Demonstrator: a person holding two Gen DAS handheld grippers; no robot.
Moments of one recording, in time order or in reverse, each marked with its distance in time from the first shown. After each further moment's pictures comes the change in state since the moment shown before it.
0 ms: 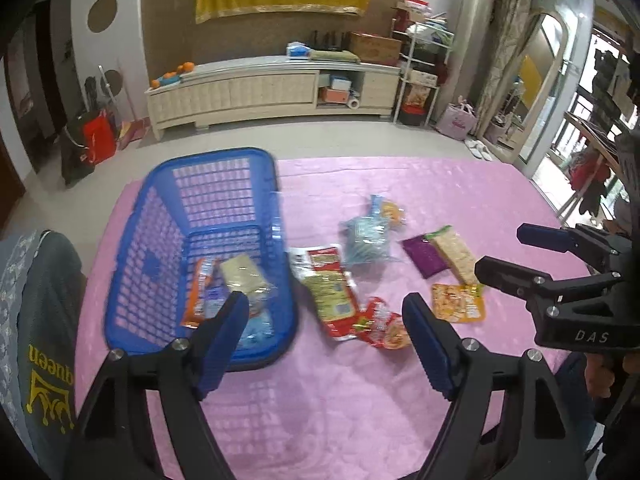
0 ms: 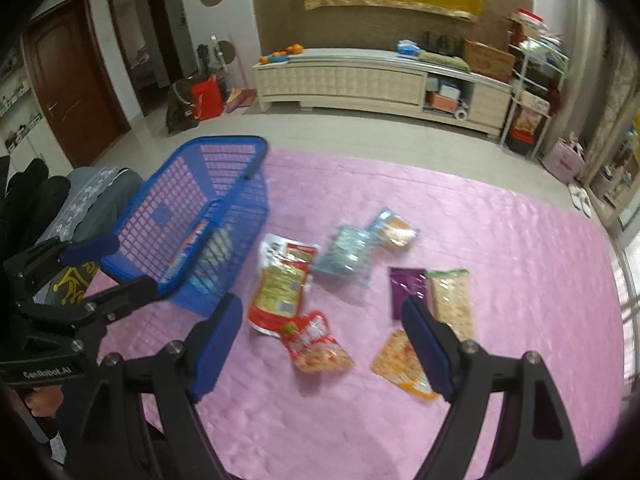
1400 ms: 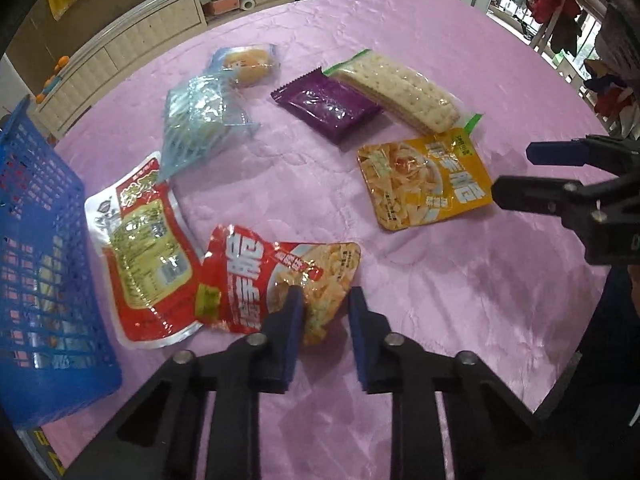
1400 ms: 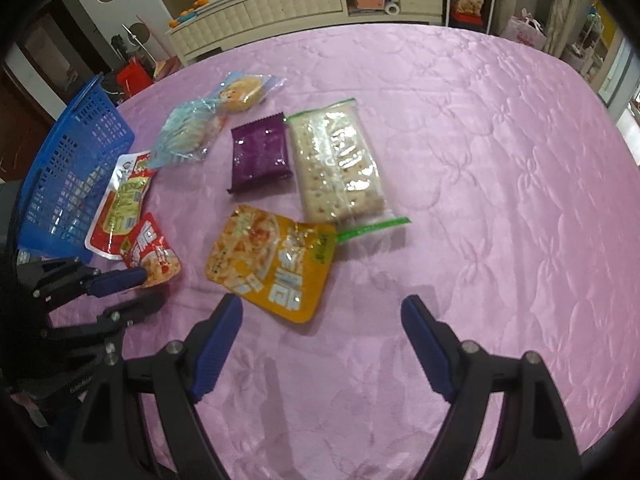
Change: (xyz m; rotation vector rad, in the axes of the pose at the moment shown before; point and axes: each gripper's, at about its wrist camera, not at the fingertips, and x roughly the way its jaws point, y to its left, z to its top) left arm 0.187 -0.114 -0.064 0.365 0.372 -0.090; right arm 0.087 -0.144 -0.107 0.265 0.245 -0.020
